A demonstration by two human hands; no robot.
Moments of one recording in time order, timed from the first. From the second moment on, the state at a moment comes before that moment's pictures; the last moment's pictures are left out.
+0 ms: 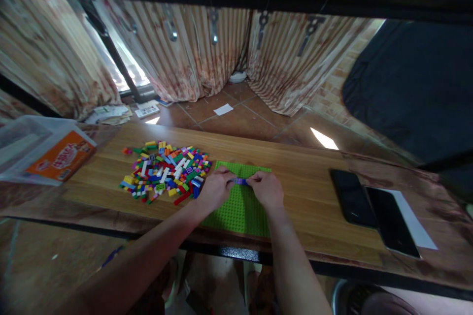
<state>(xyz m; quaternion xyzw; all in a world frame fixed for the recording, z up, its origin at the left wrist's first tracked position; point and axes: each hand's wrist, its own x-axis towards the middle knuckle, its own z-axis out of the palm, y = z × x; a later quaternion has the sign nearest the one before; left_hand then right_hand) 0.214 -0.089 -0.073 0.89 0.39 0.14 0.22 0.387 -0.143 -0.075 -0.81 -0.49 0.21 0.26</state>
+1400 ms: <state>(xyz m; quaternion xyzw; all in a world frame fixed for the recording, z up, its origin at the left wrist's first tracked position) 0.105 -0.034 -0.015 0.81 0.52 0.16 0.21 0.230 -0.146 -0.082 -0.68 -0.66 0.15 0.28</state>
